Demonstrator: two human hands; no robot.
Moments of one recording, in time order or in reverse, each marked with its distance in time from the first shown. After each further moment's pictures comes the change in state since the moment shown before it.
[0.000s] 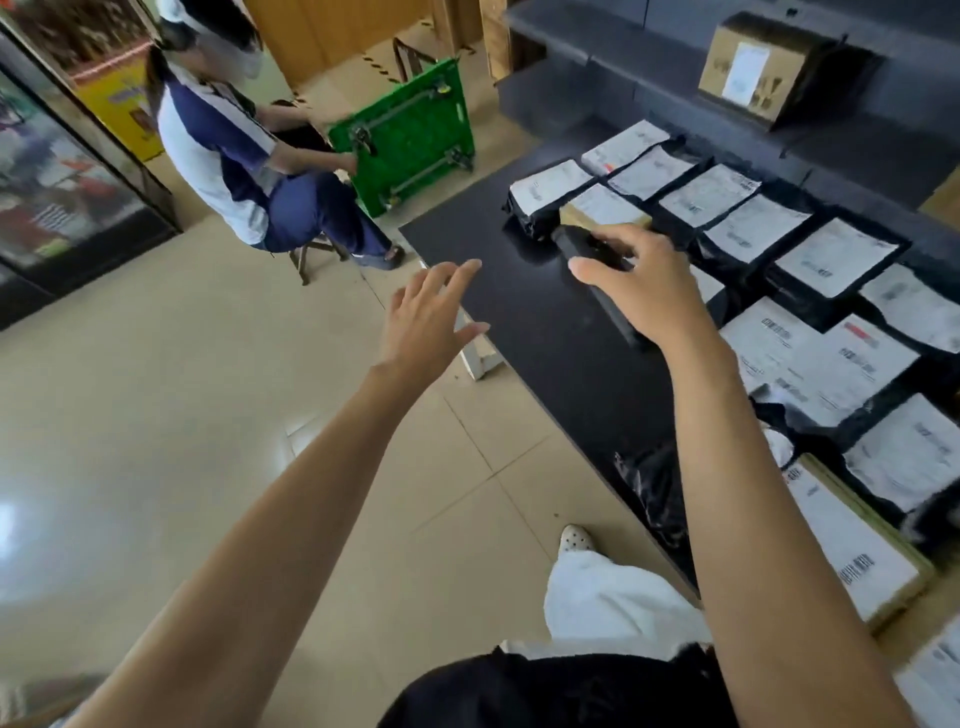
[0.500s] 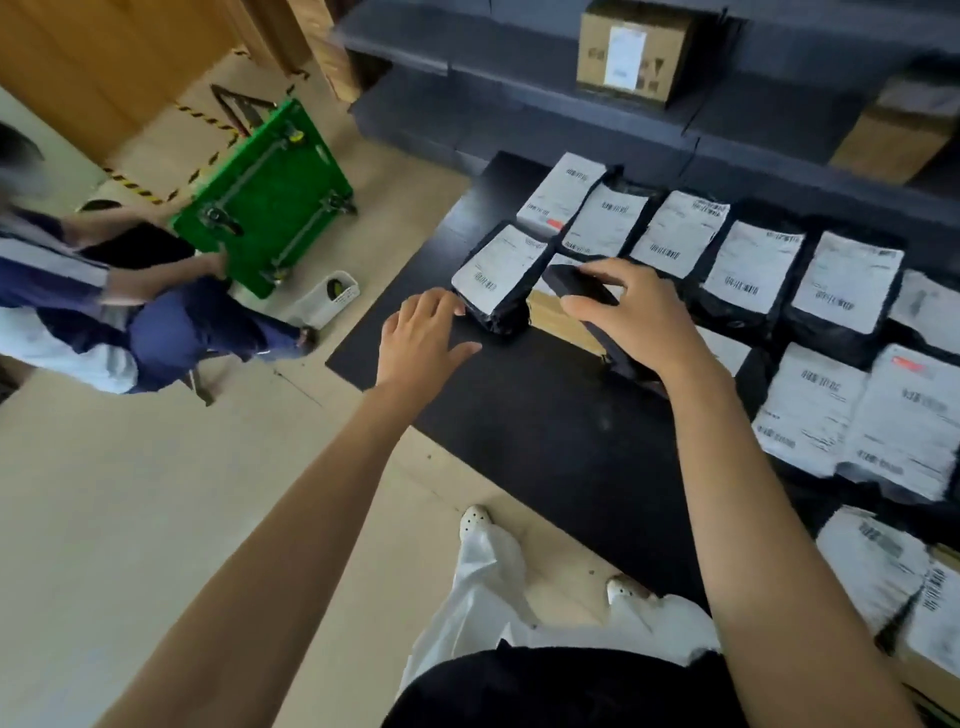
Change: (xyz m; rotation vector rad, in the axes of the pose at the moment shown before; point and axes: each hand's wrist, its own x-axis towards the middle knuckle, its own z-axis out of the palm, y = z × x) left_hand 0.288 -0.084 0.084 -0.073 -0.181 0.278; right_hand 0.224 0.022 0.047 -0.015 0.162 0.278
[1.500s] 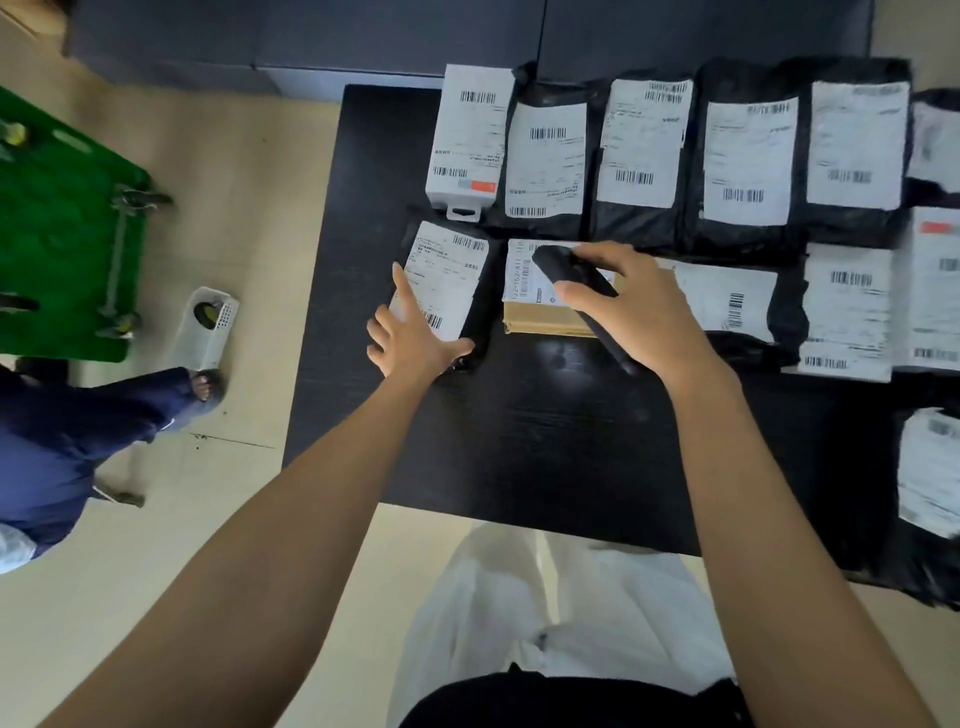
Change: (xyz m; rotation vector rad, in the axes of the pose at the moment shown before) left_hand 0.190 -0.032 0.117 -0.155 -0.562 -0.346; right_hand 0.106 0.023 0.054 0.144 0.198 0.475
